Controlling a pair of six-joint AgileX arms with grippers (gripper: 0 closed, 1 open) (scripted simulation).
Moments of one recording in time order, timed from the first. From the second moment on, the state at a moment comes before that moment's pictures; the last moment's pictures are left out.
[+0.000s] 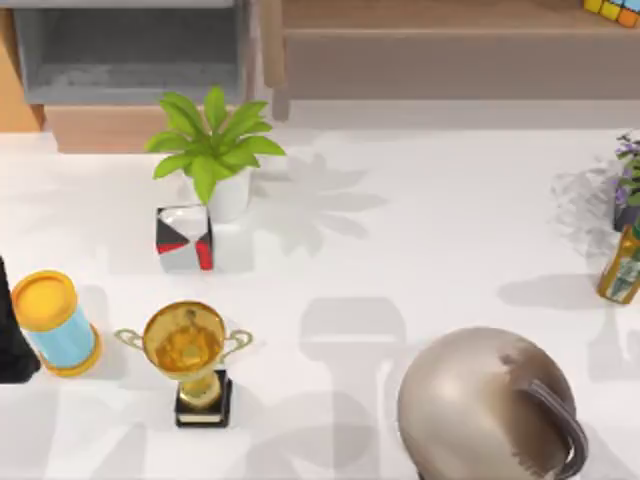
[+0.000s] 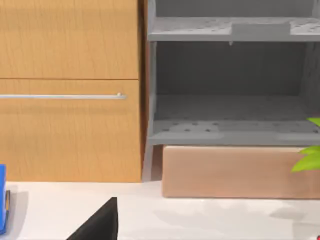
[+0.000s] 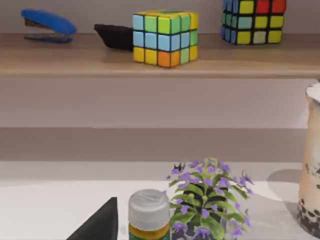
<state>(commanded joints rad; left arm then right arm) 0.00 0.00 0.00 0.00 0.00 0.00 0.00 0.00 0.00 0.00 0.00 0.00</state>
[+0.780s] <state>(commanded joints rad) 0.00 0.00 0.00 0.00 0.00 0.00 -0.14 0.57 0.16 0.44 -0.14 0.01</state>
